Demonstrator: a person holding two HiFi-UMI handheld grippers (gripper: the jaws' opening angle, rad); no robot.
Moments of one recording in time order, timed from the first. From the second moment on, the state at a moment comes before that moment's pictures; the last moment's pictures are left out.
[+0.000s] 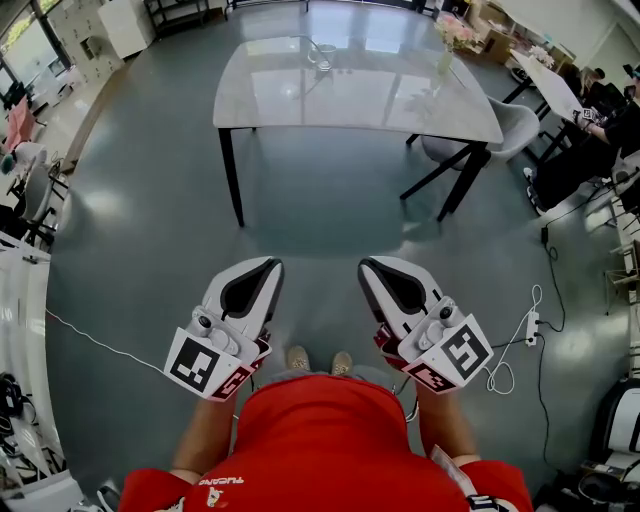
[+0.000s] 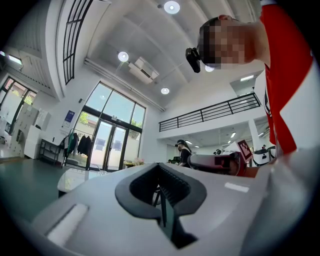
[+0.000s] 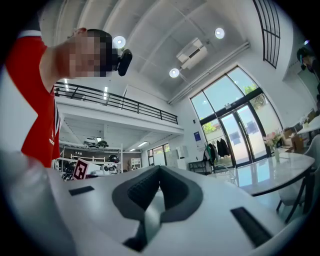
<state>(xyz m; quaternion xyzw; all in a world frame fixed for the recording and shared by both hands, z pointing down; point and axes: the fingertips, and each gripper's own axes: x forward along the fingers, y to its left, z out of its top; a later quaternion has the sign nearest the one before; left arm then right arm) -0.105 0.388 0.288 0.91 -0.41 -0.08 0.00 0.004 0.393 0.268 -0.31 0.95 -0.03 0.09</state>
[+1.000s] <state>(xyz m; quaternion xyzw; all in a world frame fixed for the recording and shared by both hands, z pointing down) -0.165 0.279 0.293 0.90 -0.42 -0.08 0.00 -0.027 0.278 0.277 -0.34 0.94 -0.03 0.08</state>
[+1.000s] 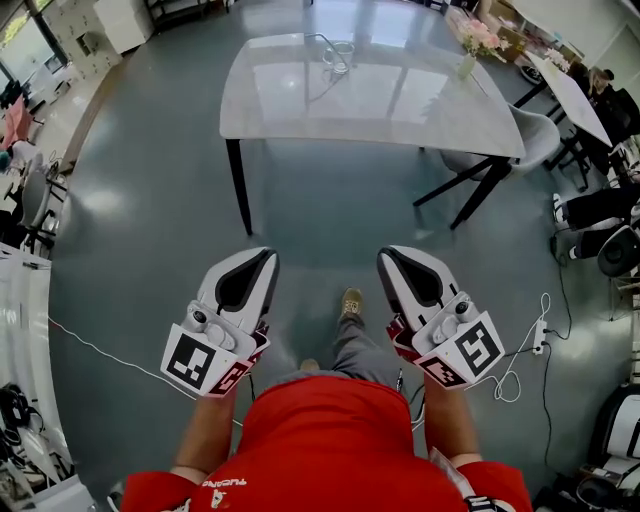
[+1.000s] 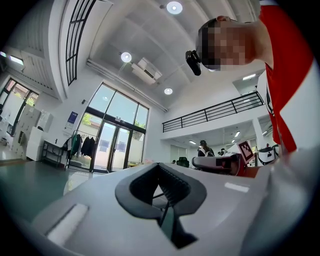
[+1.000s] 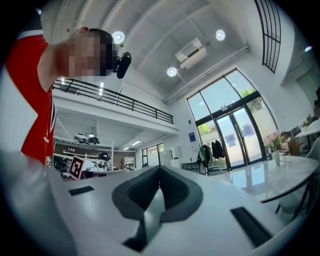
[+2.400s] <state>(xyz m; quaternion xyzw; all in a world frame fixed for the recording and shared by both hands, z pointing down) -0.054 -0.096 0.294 0.88 -0.47 -0.05 -0.02 0.090 -0.089 0.278 -0.31 0.95 0.01 0.06</state>
